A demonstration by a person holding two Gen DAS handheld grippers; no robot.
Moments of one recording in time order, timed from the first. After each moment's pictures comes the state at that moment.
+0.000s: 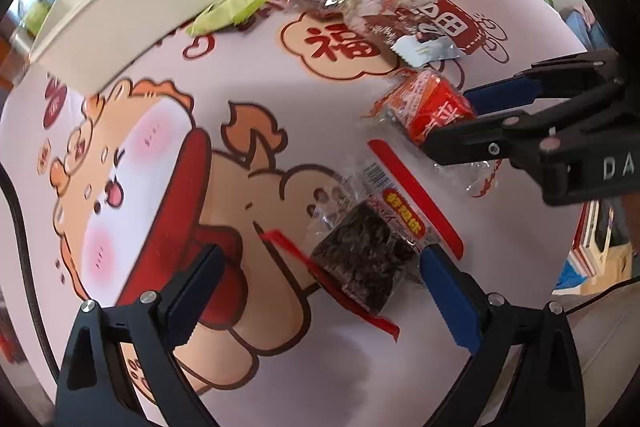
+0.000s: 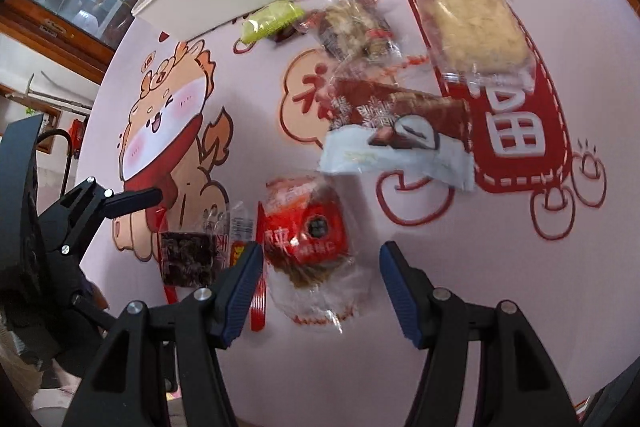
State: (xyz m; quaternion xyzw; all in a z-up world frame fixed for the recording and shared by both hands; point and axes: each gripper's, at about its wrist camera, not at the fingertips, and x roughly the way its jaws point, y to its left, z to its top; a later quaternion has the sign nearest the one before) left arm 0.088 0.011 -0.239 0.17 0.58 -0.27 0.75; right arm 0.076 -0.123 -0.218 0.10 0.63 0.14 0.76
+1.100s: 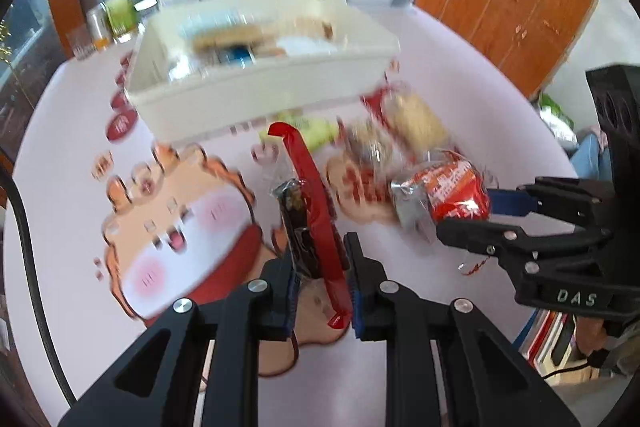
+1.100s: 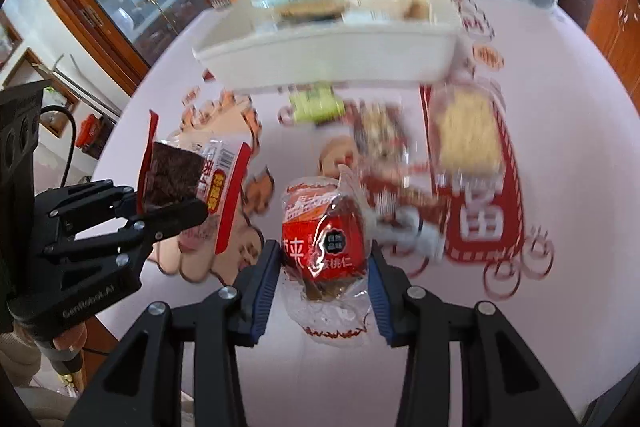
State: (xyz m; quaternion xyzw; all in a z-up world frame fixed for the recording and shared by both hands) left arm 0.106 0.039 -0.140 0.03 0.49 -0.20 0.85; right arm 0.069 -0.127 -0.138 0.05 0.53 0.17 0.83
